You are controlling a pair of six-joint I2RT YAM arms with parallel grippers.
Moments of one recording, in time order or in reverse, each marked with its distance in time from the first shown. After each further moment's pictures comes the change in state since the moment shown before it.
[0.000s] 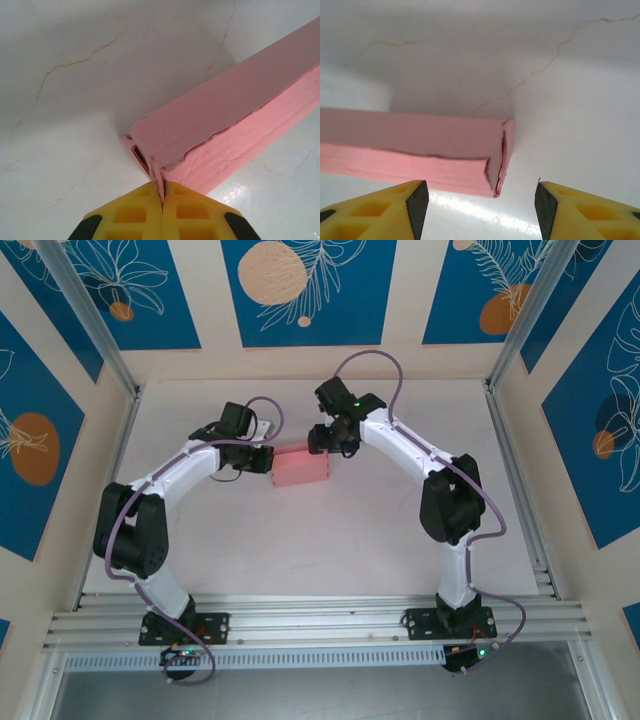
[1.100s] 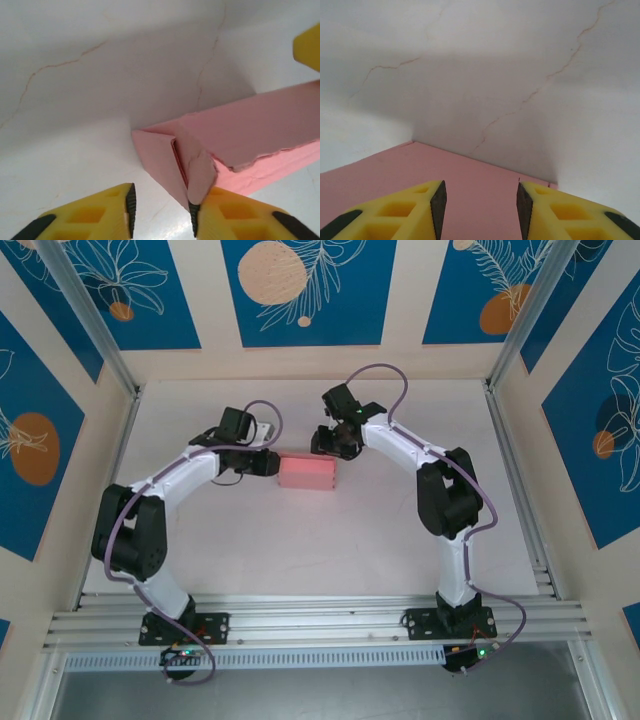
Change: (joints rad) left arm -0.001 -0.021 -0.069 0.088 0.041 -0.037; right arm -0.033 0.046 -0.119 0.185 -0.115 0.132
